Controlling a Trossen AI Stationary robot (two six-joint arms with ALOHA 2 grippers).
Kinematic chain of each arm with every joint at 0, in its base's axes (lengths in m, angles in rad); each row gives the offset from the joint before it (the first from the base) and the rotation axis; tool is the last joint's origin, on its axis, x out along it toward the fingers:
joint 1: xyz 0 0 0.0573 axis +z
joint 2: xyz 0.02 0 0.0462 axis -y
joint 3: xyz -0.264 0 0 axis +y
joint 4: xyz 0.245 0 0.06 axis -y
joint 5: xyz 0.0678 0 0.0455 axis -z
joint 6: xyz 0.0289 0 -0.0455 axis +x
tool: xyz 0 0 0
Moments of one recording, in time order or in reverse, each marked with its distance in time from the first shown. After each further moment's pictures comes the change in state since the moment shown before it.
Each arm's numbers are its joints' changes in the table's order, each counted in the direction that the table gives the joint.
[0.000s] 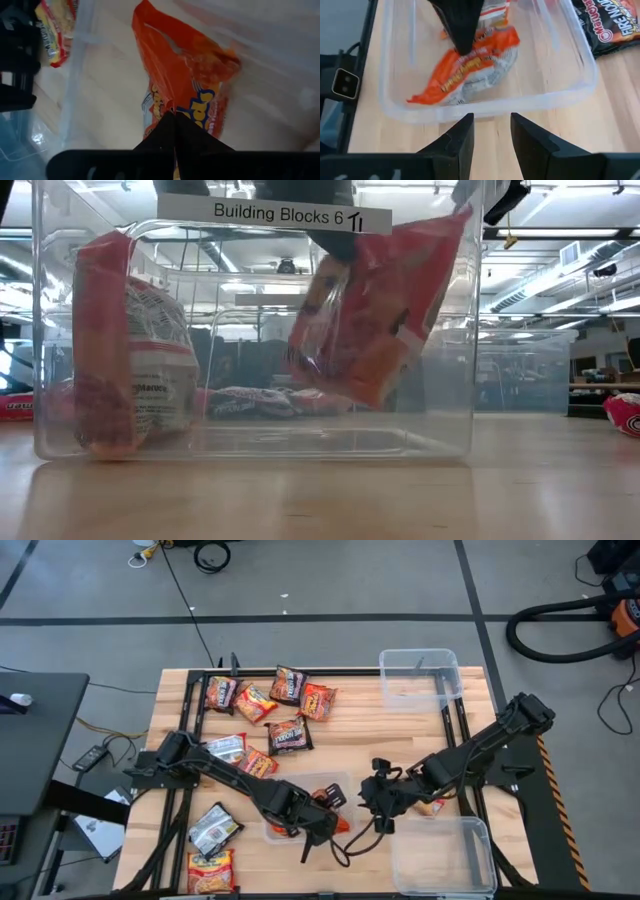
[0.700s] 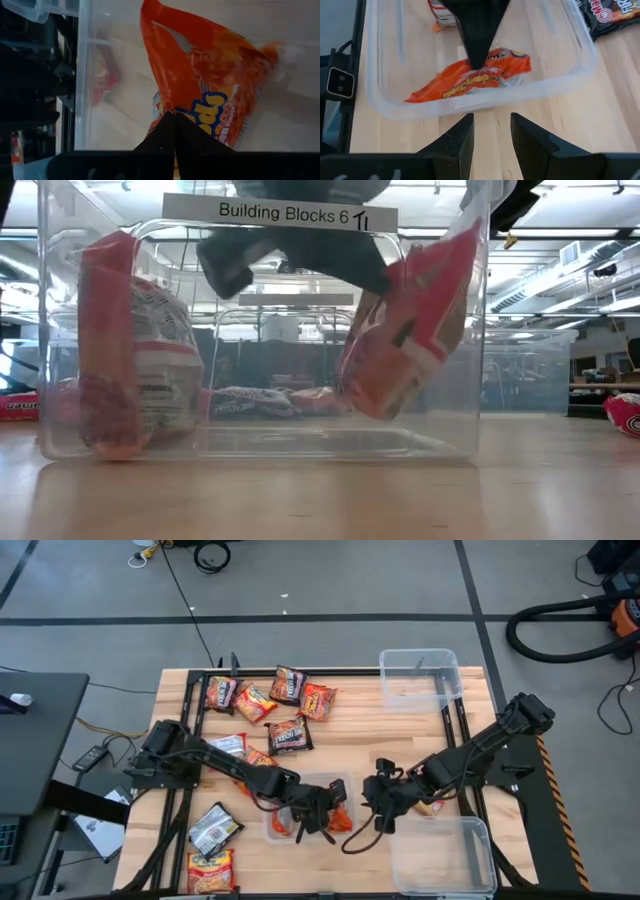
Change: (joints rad) left arm 0.097 0.118 0.375 0.560 0.133 0.381; right arm -0.001 -0.002 0.003 -0.043 -0.006 0.078
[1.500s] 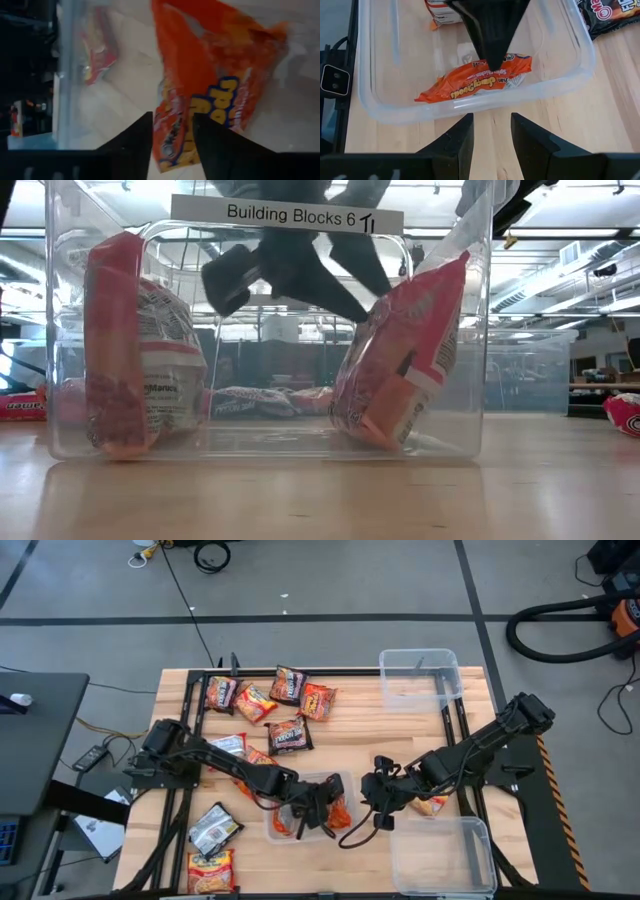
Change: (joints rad) left arm 0.005 0.009 0.045 0.024 -0.075 -0.067; right arm -0.033 0.000 0.000 -0.007 -0.029 -0.029
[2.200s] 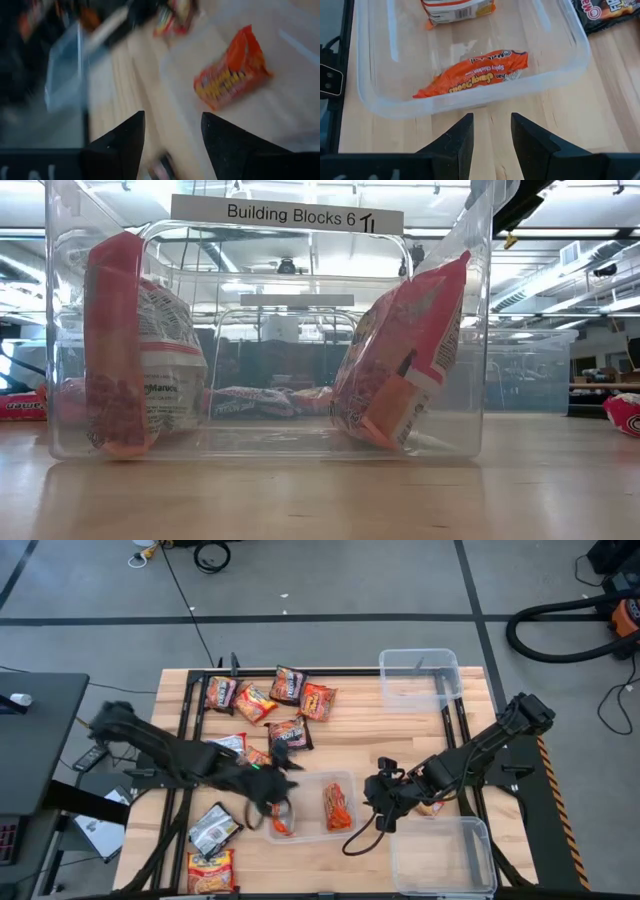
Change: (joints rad) left arm -0.106 0.504 -0.009 -0.466 -0.239 -0.734; right arm 0.046 0.000 0.000 -0.024 0.070 0.047
